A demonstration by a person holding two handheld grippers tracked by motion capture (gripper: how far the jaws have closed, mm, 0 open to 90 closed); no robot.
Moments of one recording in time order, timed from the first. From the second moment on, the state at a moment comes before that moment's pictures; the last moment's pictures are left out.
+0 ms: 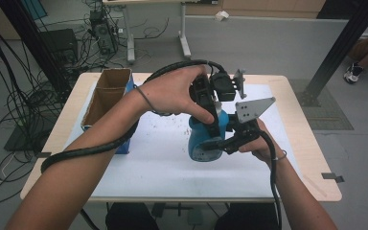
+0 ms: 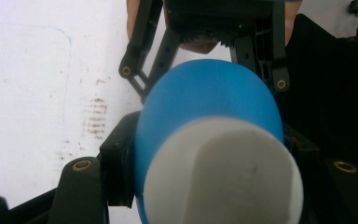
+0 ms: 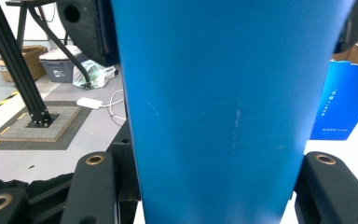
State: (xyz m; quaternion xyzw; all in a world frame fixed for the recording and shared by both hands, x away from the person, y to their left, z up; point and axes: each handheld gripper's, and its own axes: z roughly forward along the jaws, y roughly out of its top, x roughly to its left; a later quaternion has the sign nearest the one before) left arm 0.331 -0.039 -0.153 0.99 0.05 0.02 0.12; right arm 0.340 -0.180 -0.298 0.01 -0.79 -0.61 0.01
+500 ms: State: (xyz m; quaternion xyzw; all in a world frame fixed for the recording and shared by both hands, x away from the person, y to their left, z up) left arm 0.333 -0.038 -0.155 0.99 0.06 0.01 0.11; right arm 0.342 -0.177 -0.299 0.01 -0.80 -0.60 0.02
